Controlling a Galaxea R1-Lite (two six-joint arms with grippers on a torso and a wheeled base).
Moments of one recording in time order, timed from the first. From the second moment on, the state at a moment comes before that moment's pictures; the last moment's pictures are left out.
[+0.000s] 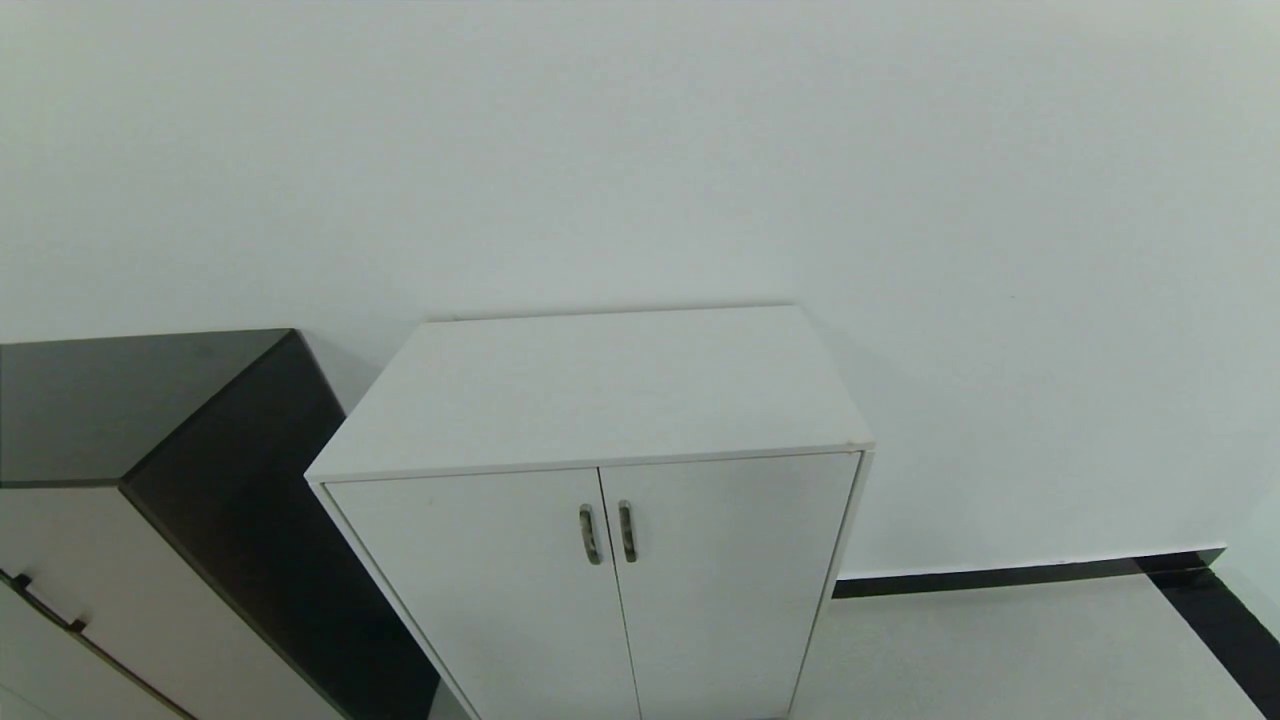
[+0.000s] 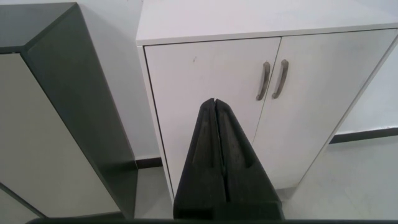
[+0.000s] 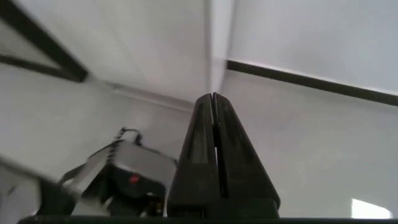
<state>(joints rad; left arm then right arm) 0.00 0.00 0.00 0.00 -0.04 0.01 0.64 0.57 0.00 -0.16 -0.19 0.11</state>
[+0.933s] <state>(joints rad) 0.00 0.00 0.00 0.00 -0.04 0.01 0.15 0.18 0.00 0.00 -0.04 -0.03</state>
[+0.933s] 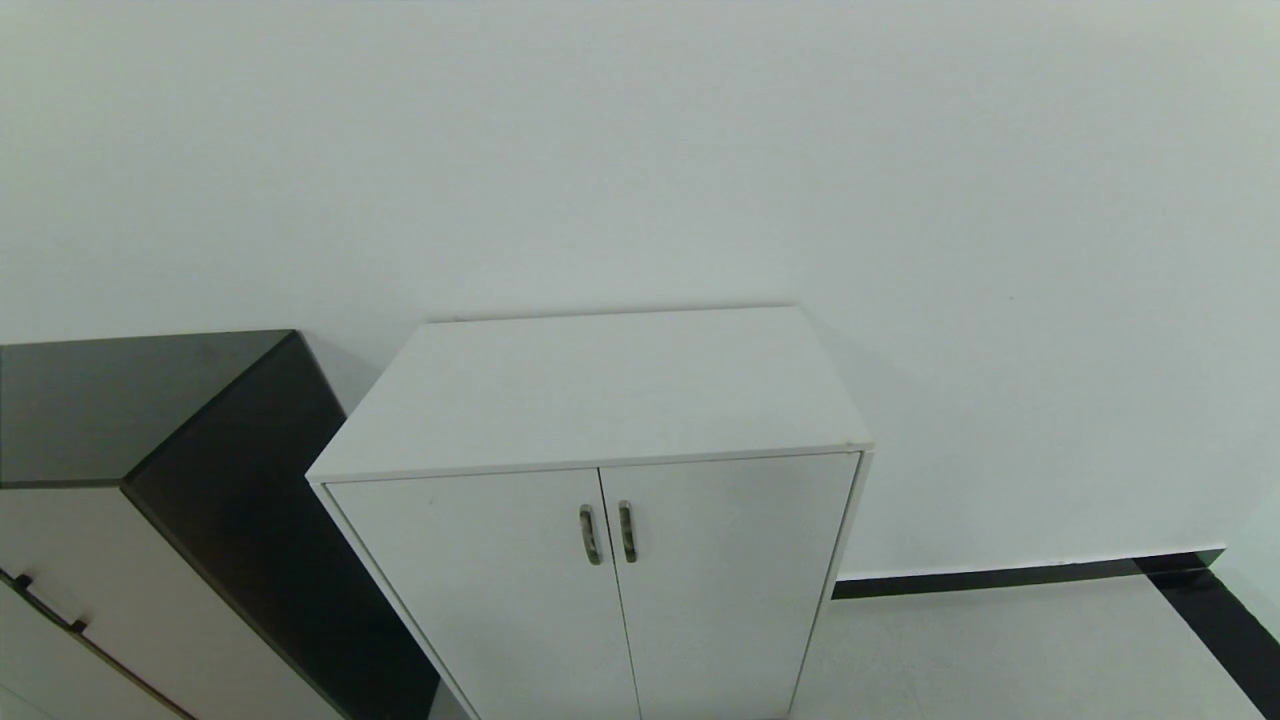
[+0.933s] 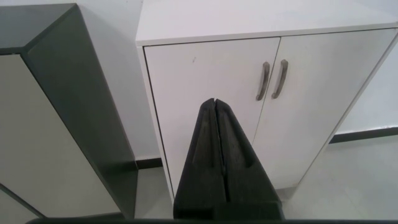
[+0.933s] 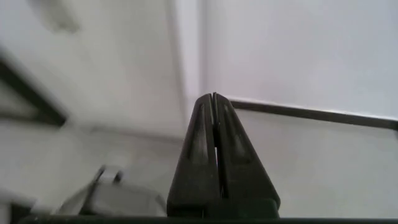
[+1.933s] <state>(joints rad) 0.00 0.00 0.00 0.00 -0.04 0.01 0.00 0.01 0.00 0.00 -0.05 -0.01</state>
